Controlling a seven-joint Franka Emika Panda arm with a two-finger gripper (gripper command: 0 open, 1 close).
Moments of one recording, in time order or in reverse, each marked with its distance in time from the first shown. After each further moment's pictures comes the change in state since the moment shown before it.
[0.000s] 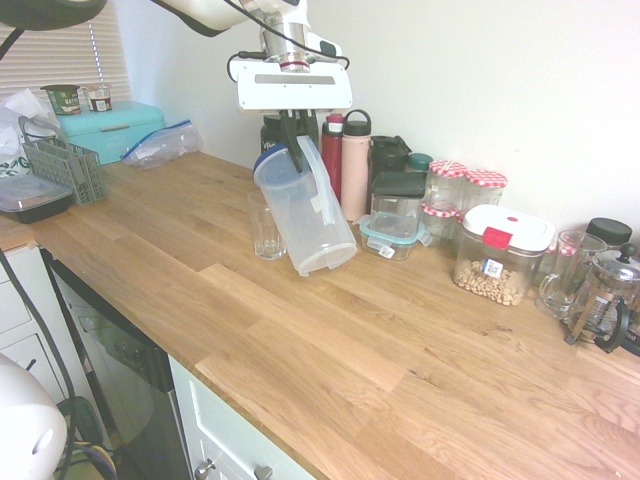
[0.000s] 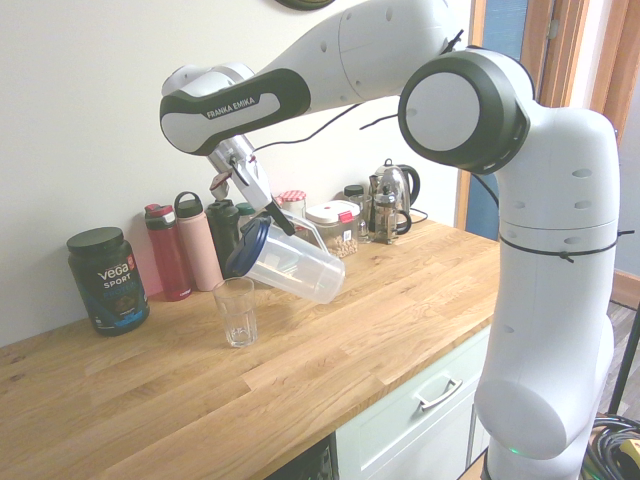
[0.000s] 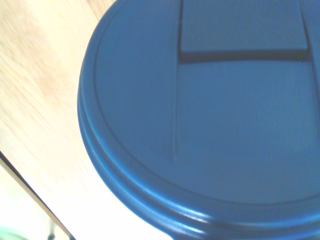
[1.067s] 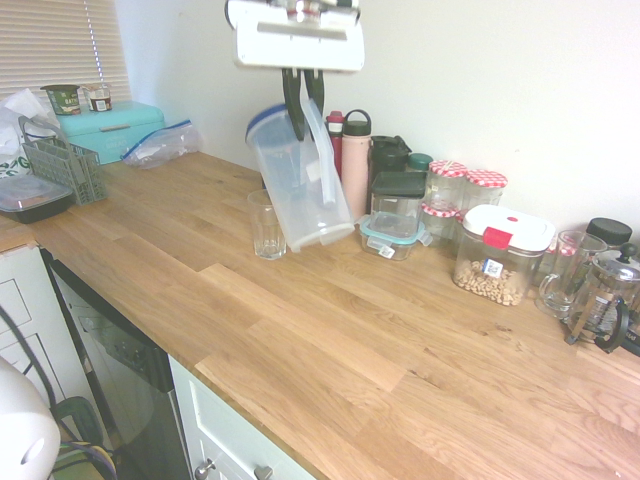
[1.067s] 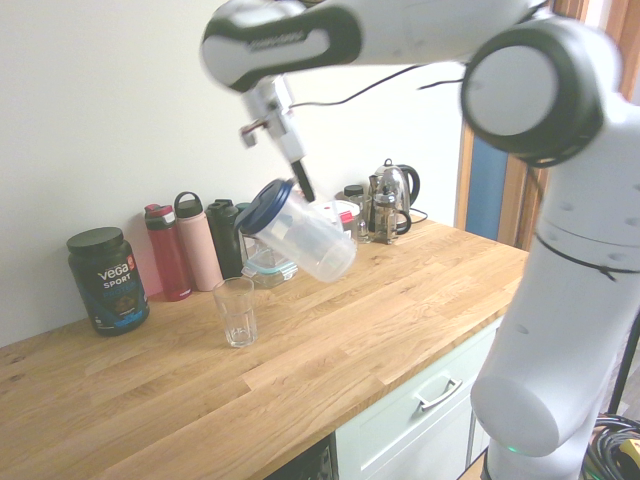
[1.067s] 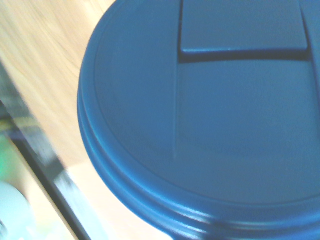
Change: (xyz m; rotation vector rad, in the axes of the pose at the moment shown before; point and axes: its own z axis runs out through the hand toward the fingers) arm -0.133 0.090 -0.037 0.273 0.194 0.039
